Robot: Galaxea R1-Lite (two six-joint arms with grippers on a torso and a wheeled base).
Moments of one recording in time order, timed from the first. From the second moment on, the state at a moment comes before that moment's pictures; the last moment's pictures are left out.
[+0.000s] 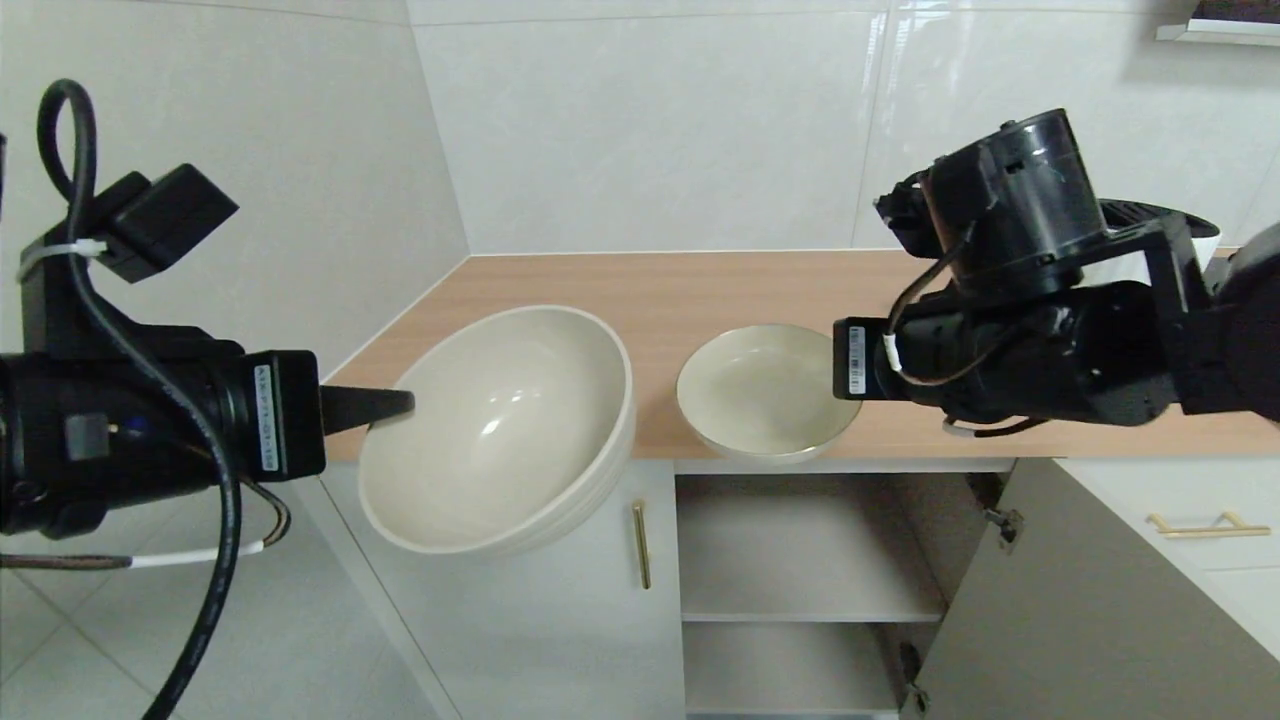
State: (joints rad) left arm -0.46 1.27 -1.06 0.25 0.00 -0.32; right arm 0.72 1.71 -1.40 0.21 -0.44 0.39
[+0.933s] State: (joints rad) left arm -0.51 1.28 -0.97 0.25 0.00 -0.31; right arm 0.77 1.65 -0.93 -0.08 -0.44 0.41
